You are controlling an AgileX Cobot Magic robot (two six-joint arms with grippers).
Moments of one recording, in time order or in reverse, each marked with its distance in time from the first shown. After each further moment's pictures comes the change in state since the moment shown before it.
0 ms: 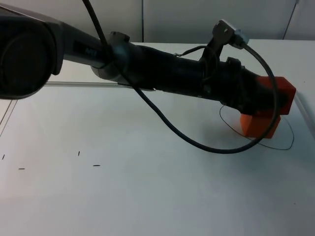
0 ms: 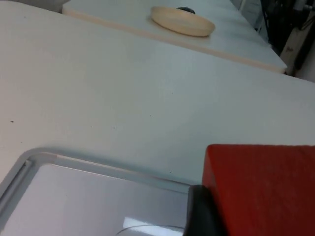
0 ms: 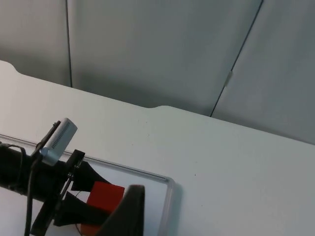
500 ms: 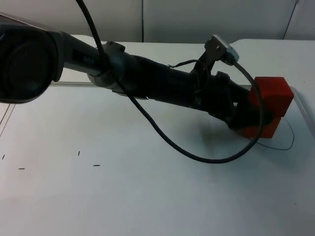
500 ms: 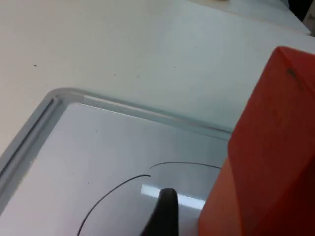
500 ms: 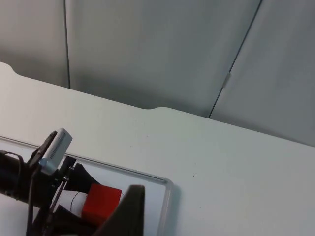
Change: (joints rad) right arm 0.000 0.000 0.000 -0.002 -0.005 0.000; left arm 0.020 0.026 0.004 0.035 -0.050 0.018
